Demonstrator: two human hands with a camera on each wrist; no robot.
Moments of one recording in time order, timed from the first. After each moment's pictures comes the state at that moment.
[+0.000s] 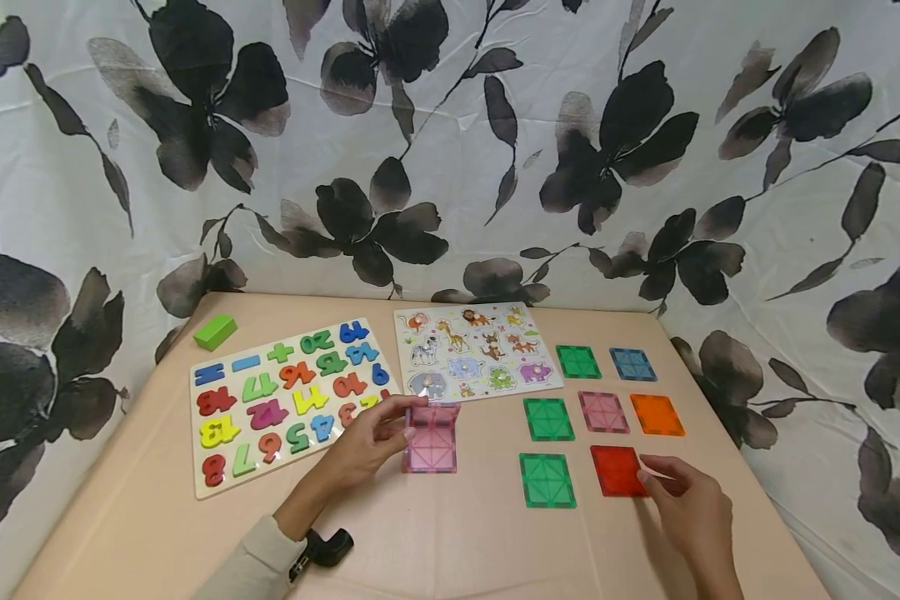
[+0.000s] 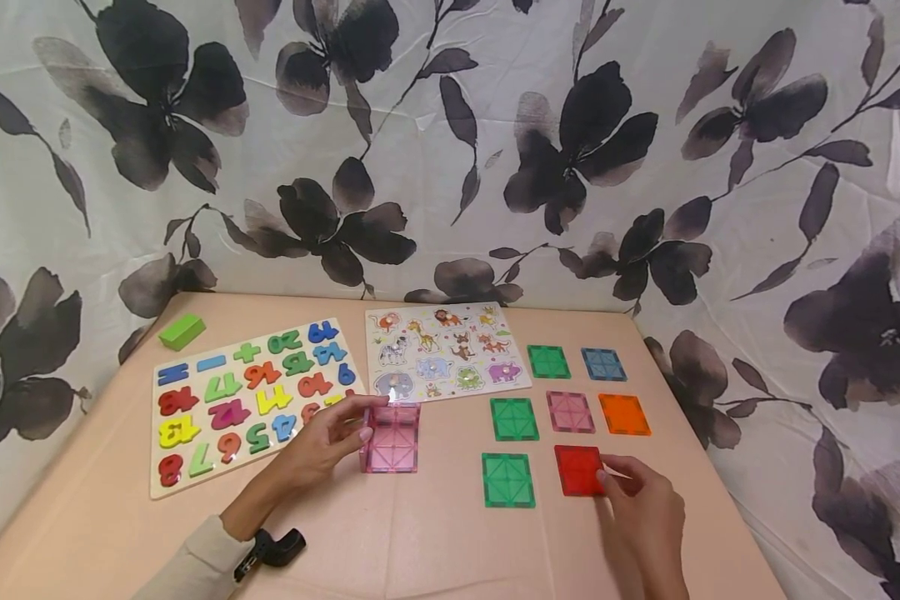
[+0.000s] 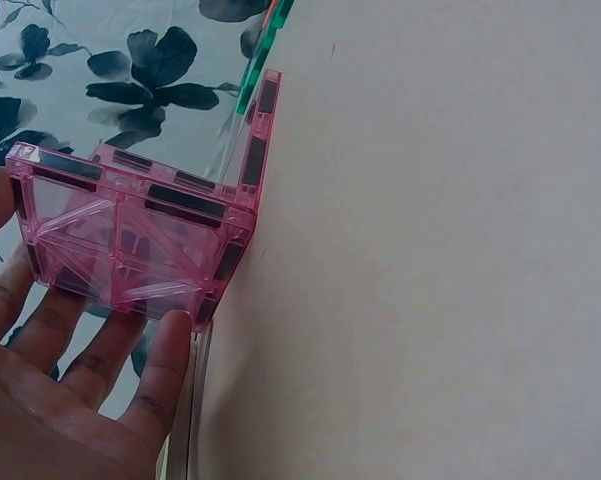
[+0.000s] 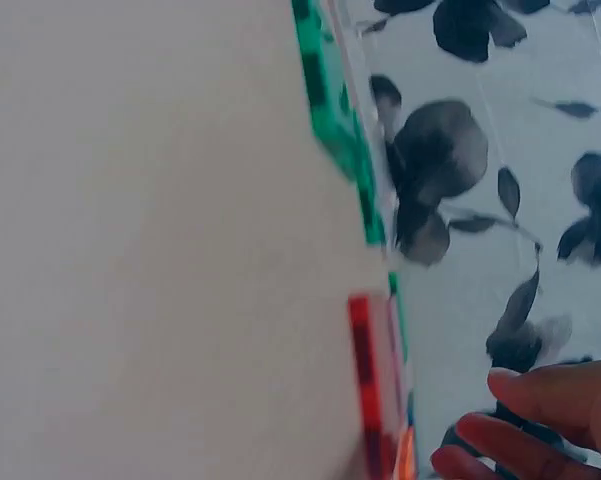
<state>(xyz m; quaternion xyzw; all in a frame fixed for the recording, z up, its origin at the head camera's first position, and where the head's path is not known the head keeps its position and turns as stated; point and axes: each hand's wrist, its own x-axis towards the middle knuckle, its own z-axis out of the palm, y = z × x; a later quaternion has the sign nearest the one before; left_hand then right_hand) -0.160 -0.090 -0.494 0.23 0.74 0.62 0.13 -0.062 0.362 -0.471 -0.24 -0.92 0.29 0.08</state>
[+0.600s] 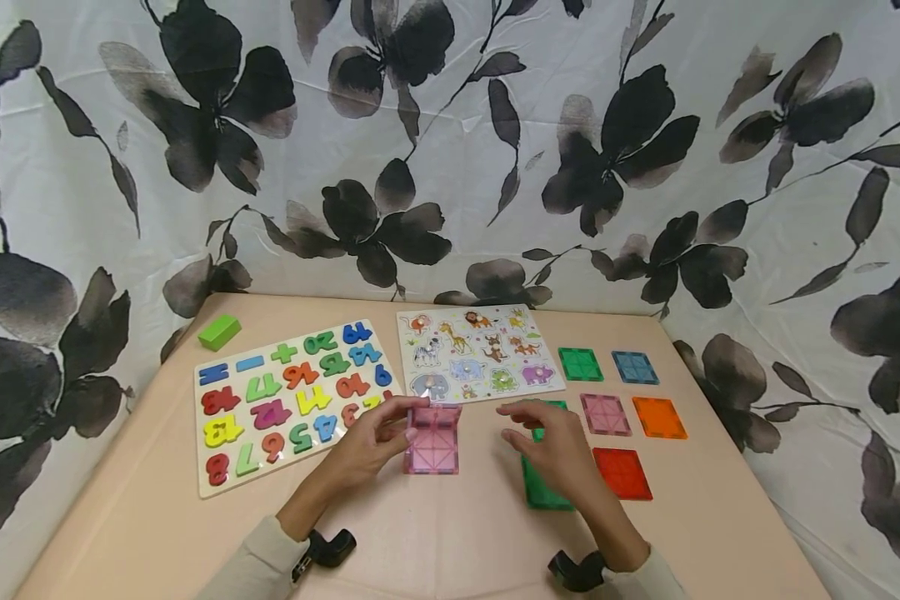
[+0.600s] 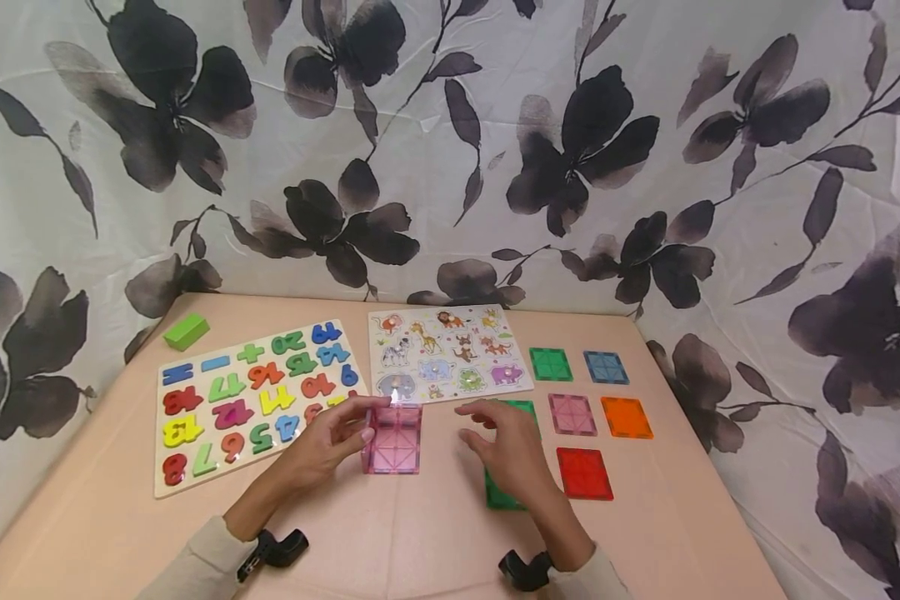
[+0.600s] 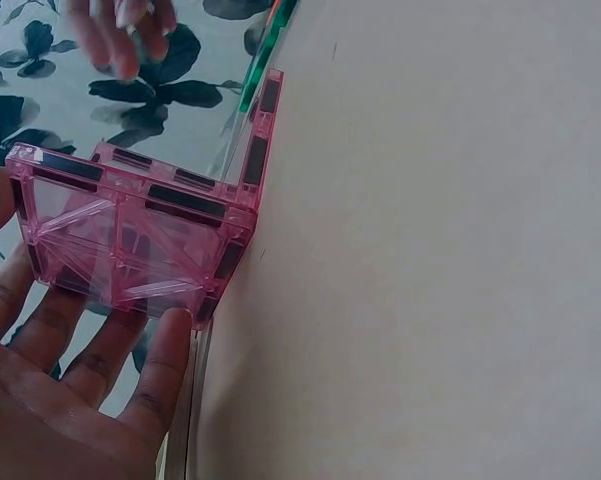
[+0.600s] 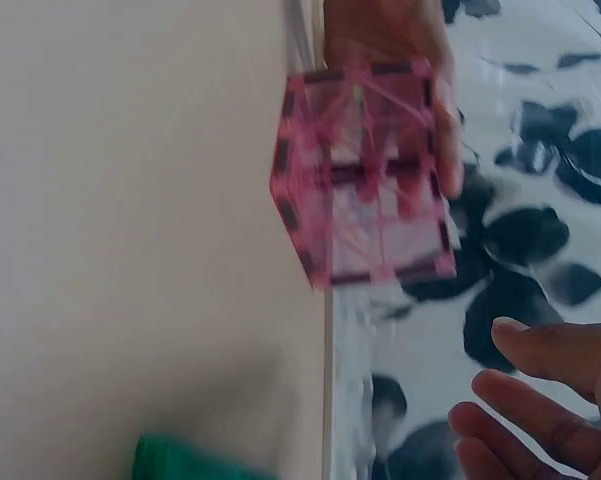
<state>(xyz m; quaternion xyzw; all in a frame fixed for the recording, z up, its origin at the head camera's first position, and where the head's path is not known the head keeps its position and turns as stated) -0.160 -0.090 -0.497 0.23 0.74 0.62 0.12 -0.127 0.215 -0.442 0.06 -0.93 0.35 0.07</state>
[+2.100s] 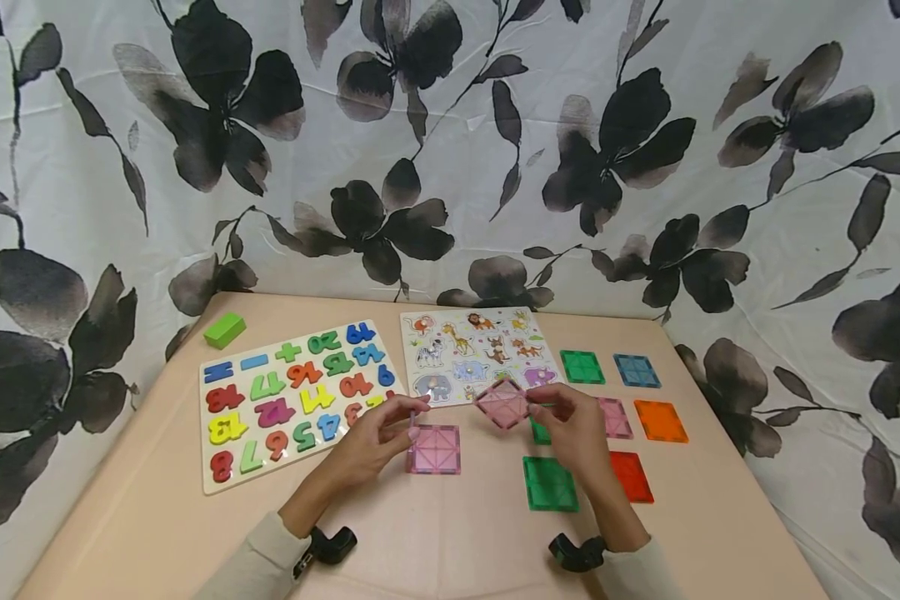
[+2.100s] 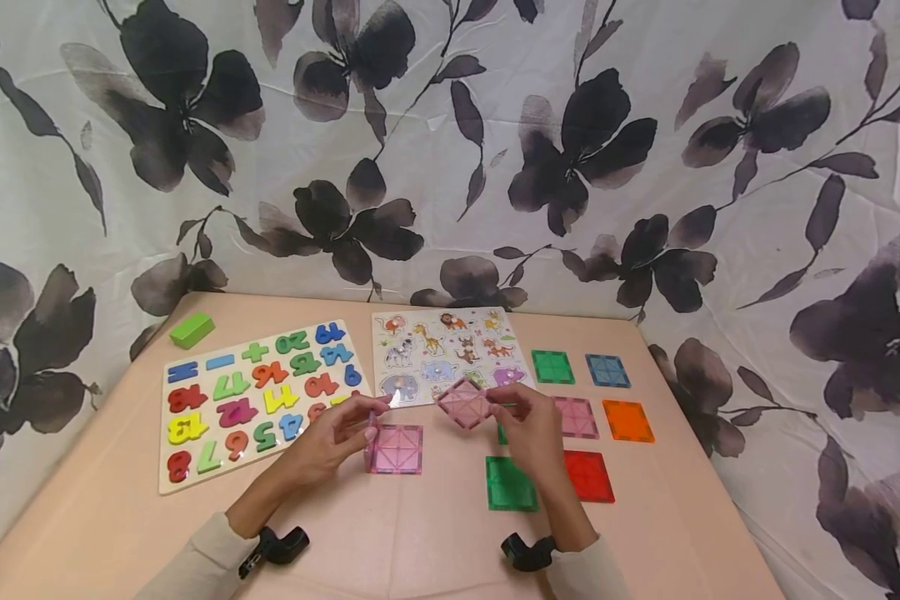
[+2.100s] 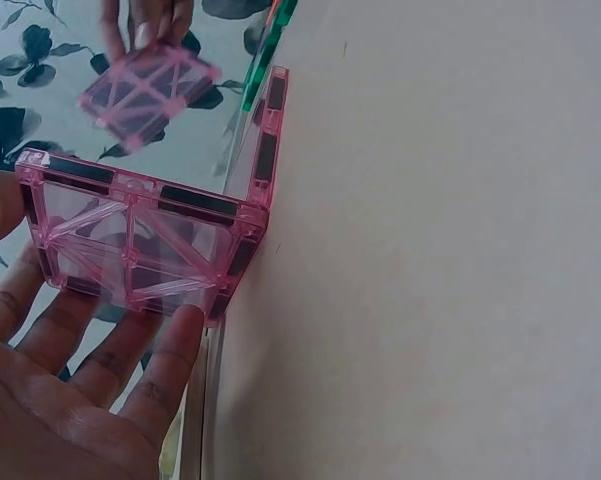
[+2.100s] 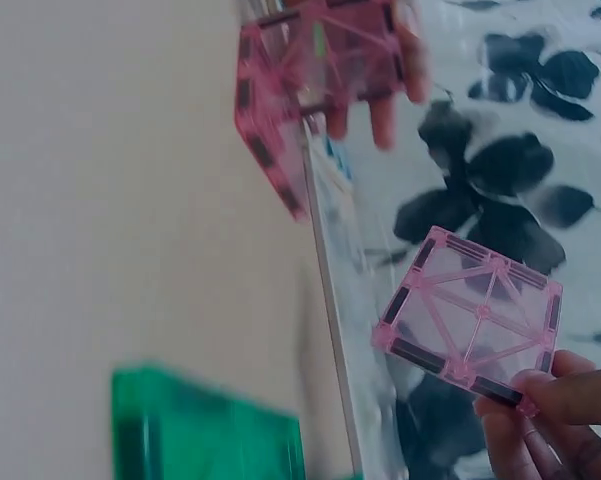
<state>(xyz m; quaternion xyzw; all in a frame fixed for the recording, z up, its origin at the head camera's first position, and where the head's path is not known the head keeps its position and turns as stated) -0.161 -0.091 -0.496 0.24 0.75 0.61 0.11 -0.149 0.242 -0.453 -0.02 -0.88 0.47 0.10</state>
